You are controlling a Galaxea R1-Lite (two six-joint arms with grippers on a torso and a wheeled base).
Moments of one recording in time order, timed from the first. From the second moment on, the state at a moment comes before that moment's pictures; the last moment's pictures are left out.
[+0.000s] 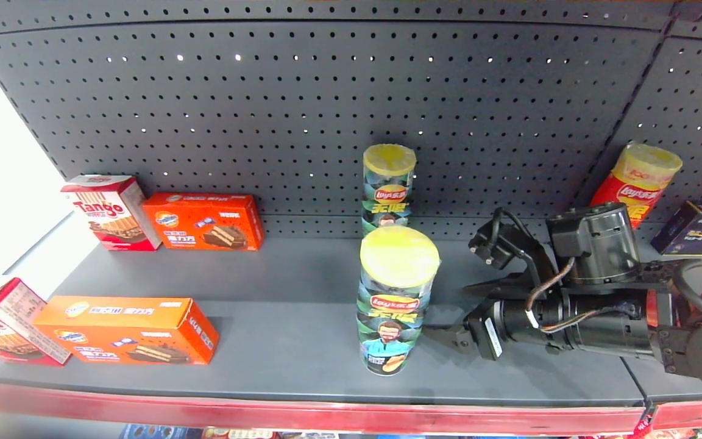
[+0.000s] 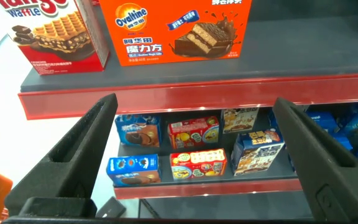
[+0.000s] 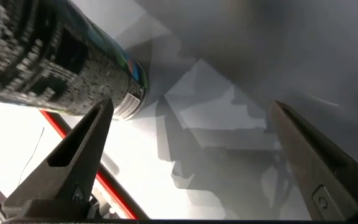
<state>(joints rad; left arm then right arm) 0.00 0.00 0.00 0.01 -0.05 0.04 0.62 1.65 -0.86 -0.28 0.10 -0.10</state>
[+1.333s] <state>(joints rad) -0.02 0.03 0.00 0.01 -0.05 0.04 0.58 0.31 -0.02 -0.07 0.08 0.01</state>
